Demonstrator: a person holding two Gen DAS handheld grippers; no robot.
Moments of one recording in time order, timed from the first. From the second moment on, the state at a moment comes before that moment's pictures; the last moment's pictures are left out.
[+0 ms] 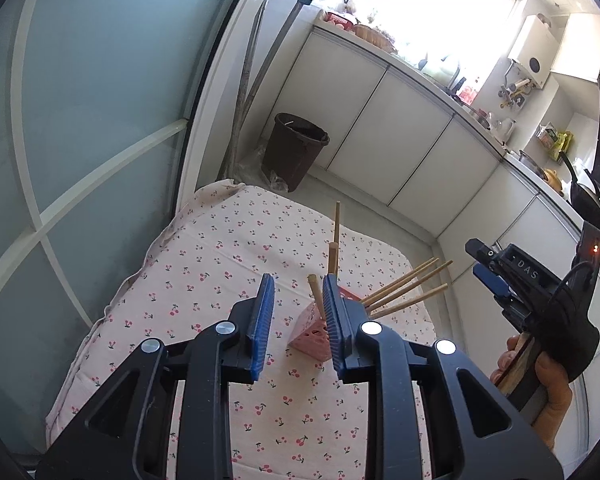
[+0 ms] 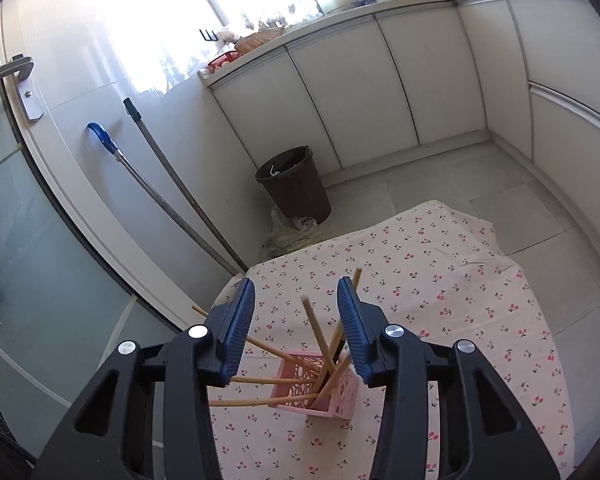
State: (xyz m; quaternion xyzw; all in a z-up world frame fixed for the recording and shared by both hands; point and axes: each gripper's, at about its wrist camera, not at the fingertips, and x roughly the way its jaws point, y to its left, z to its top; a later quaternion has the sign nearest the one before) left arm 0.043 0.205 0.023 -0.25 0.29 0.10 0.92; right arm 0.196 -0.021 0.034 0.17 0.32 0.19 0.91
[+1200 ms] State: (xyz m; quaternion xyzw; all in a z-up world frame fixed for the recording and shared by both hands) left arm 0.127 0.010 -0.161 0.03 0.56 0.04 0.83; right arm 0.120 -0.247 -0.045 0.29 0.44 0.07 0.85
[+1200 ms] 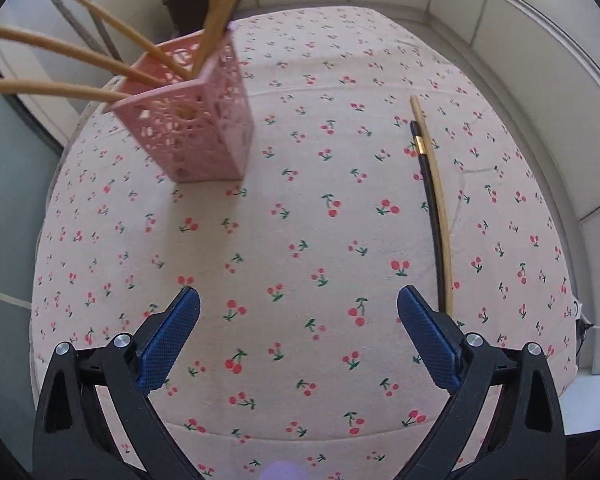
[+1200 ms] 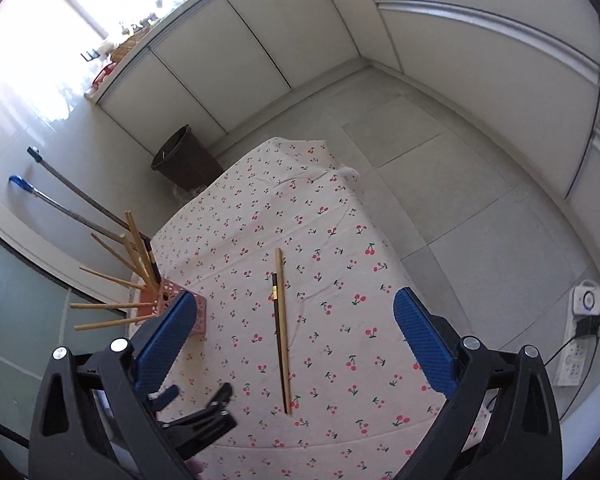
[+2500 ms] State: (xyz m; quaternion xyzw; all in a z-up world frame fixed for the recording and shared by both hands) left arm 0.282 -0.049 -0.193 0.02 0.60 0.04 0.80; right arm 0.134 -0.272 -0.053 0.40 0.46 0.11 0.79
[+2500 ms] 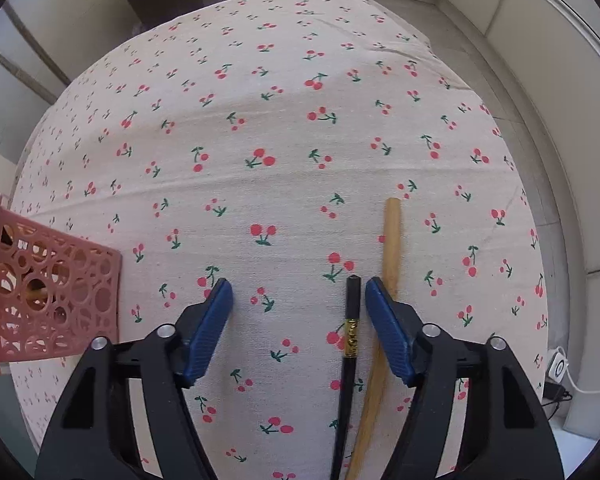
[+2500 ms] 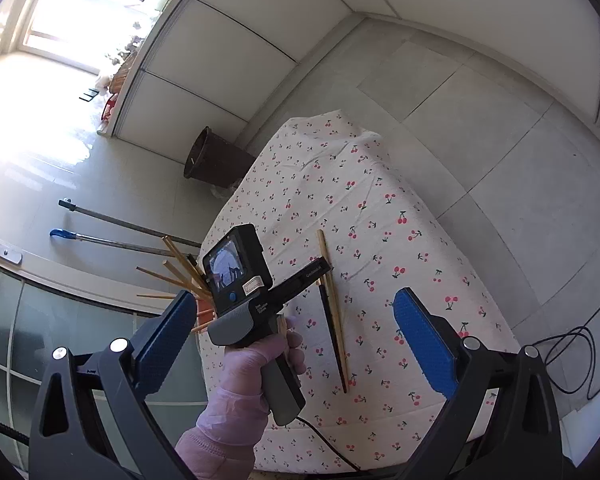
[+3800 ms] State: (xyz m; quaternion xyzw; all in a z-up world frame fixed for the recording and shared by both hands) left arm 0.075 0.136 -0.009 -0.18 0.36 0.01 0.91; right arm 0.286 -0.113 -0.182 0.10 0.57 -0.02 0.82
